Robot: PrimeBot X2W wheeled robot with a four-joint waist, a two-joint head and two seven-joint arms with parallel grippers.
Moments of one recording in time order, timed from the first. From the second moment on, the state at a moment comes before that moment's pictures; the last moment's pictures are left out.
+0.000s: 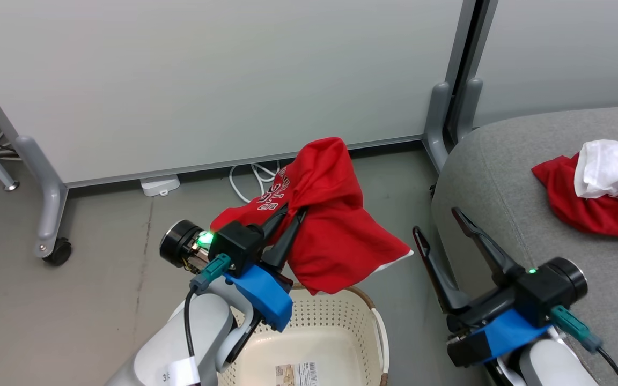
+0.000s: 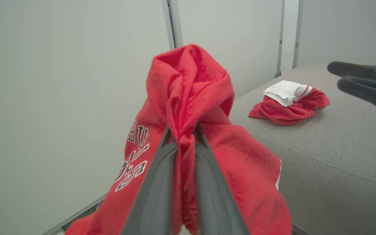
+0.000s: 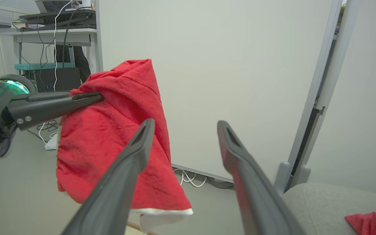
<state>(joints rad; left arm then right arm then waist) -0.54 0.22 -0.79 0.48 -0.48 -0.07 -0.26 -0.17 -0.18 0.27 0.12 0.16 0.13 -0.26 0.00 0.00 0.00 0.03</state>
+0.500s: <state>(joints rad) -0.58 0.17 -0.85 0.46 -0.45 -0.09 -0.26 -0.46 -0.34 0.62 0.38 0.24 0.13 -0.26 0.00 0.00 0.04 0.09</state>
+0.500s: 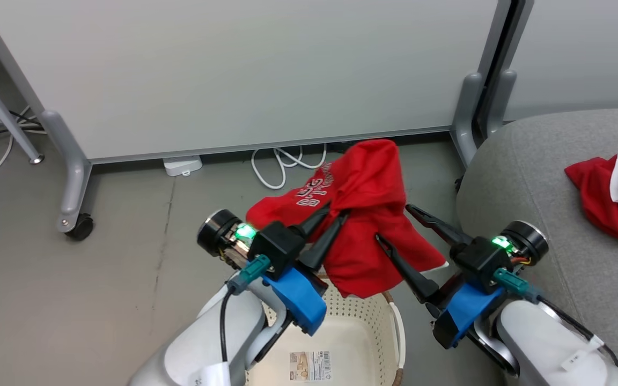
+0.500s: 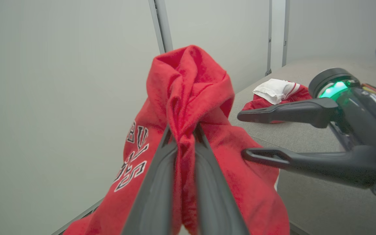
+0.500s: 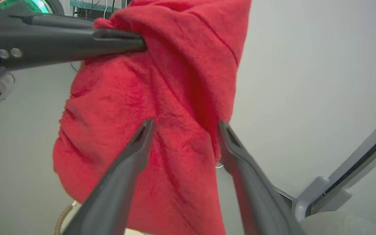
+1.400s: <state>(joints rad) -0.61 0.14 -0.90 0.45 -0.42 -0.10 -0.26 -0.61 -0.36 0.85 0.51 0.43 0.13 -0.26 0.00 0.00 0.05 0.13</state>
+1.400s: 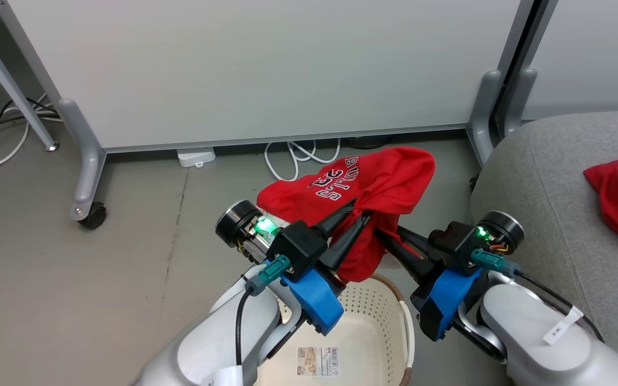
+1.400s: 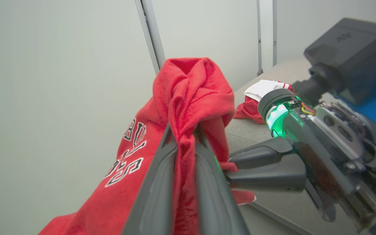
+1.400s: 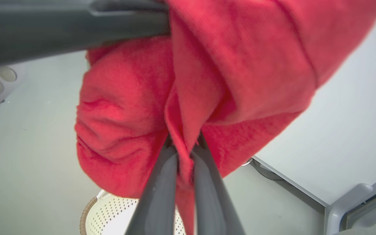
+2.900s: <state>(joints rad) -0.61 0.16 -0.86 0.41 -0.36 -0.08 -0.26 -0.47 -0.34 0.46 0.40 0.35 0.13 -0.26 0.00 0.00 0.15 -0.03</state>
